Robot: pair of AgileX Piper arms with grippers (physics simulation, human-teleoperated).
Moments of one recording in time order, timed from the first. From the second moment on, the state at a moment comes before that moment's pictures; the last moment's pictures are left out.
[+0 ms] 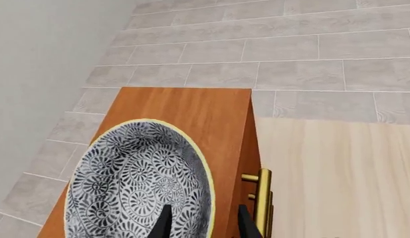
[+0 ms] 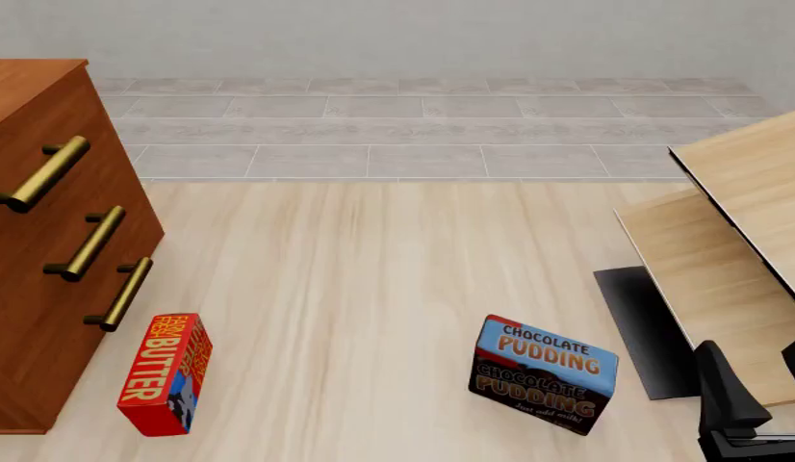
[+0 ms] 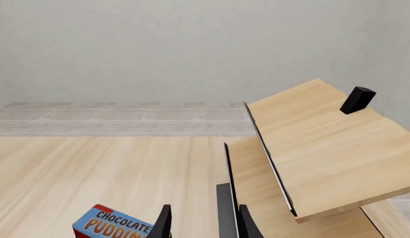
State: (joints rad) left arm 0.37 1.22 -1.37 0.66 0.28; right arm 0.00 0.04 0.00 -0.04 0.00
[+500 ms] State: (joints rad) left arm 0.35 1.20 -1.45 0.71 0.29; right arm 0.00 0.04 0.00 -0.04 0.00
